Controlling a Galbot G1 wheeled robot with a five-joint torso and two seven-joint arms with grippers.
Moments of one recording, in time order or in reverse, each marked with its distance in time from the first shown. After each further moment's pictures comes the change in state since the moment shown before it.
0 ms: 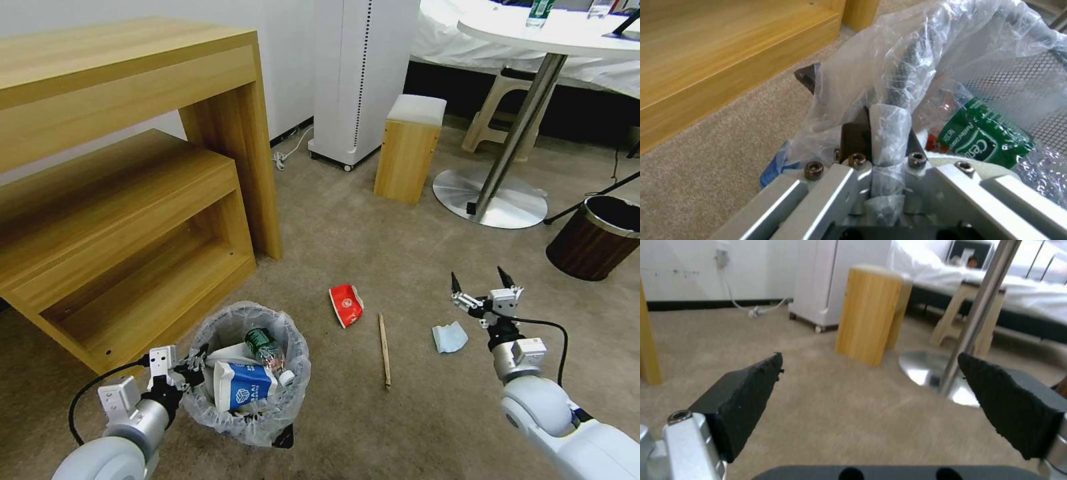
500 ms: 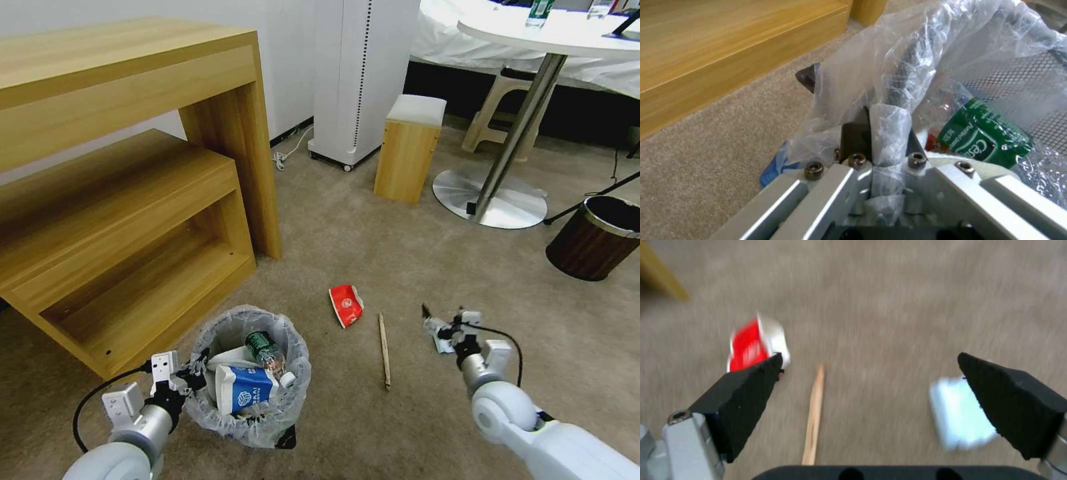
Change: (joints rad) left arm -0.002 -0.053 0.011 0.038 0.038 -0.015 0.012; right arm 0.177 0.045 -0.305 -0.094 0.459 -0.194 0.062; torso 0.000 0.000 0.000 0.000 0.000
